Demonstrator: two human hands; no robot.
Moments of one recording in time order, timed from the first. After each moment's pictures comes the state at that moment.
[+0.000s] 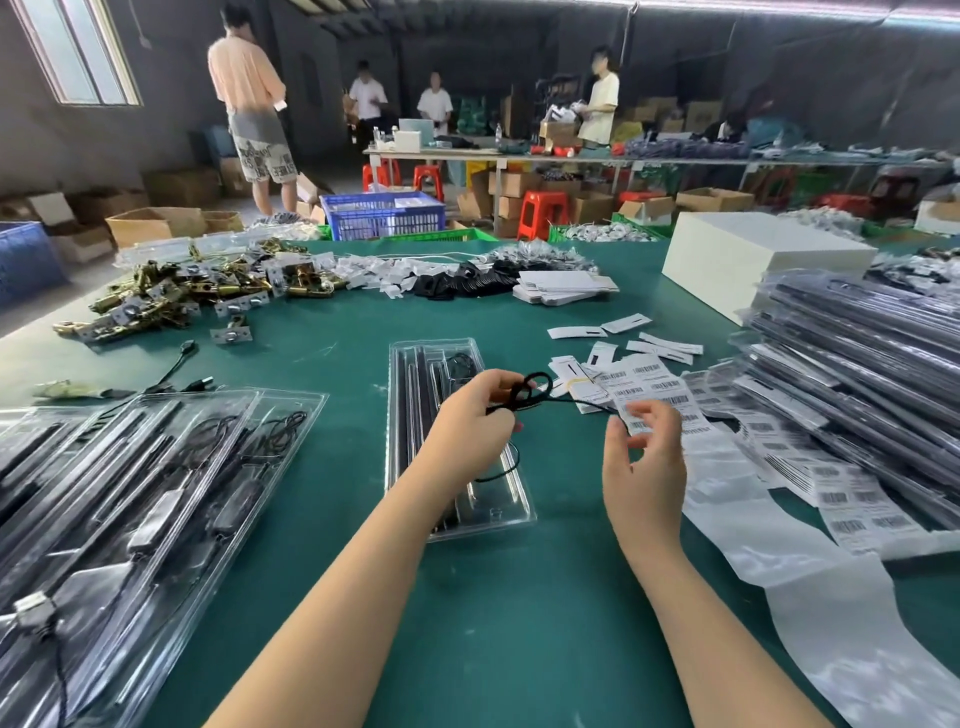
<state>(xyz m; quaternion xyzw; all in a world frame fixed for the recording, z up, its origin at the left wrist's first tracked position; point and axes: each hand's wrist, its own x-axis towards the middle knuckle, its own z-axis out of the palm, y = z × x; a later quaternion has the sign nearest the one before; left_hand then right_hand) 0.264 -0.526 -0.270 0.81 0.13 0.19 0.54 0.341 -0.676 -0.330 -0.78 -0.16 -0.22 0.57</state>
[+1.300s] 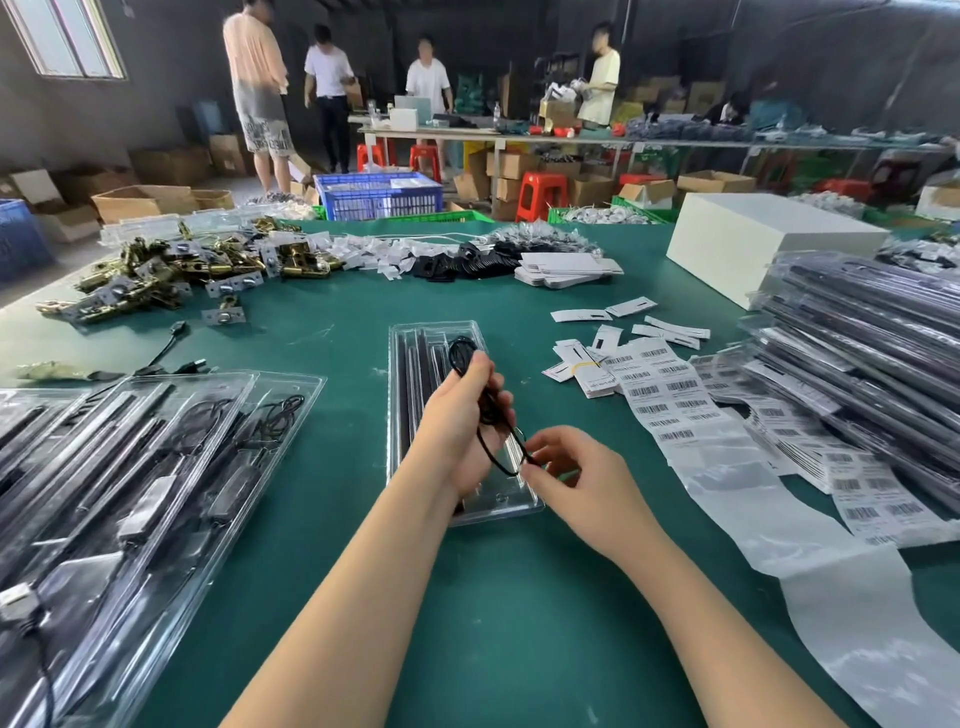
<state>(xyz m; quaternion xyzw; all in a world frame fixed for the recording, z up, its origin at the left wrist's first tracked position) 0.272 -0.523 -0.283 0.36 0.16 0.19 0.90 0.311 -0.664 -0.326 -0.80 -0.33 0.06 0.51</state>
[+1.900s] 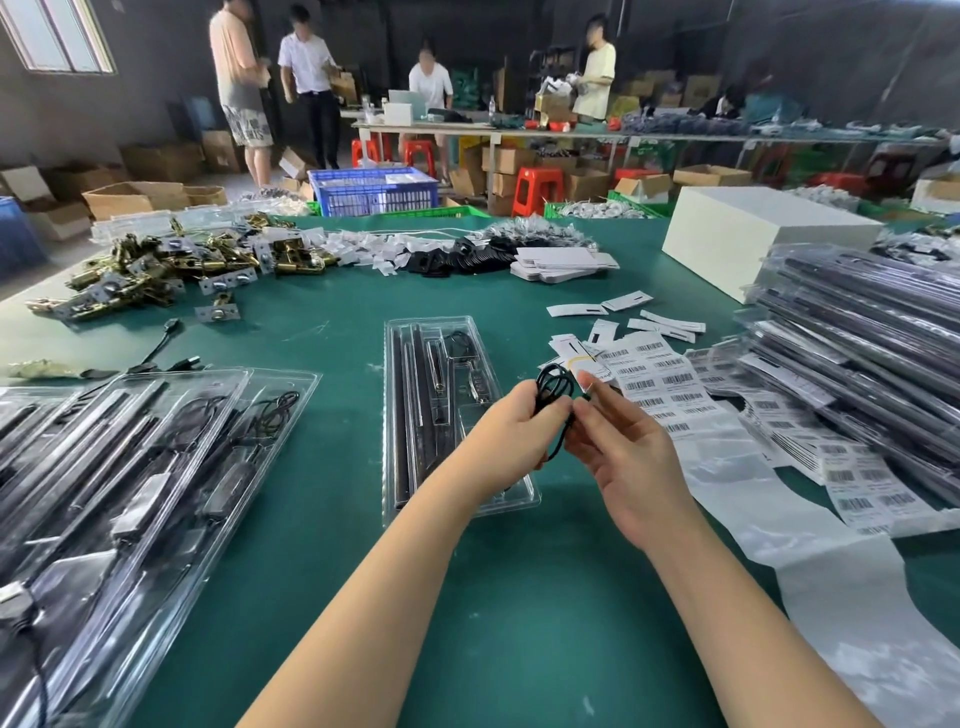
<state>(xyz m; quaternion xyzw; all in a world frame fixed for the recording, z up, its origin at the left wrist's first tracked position) 0.270 -0.550 -0.286 0.82 0.10 0.12 0.54 0.319 -0.671 -0.307 -0.50 -0.14 0.17 0.84</state>
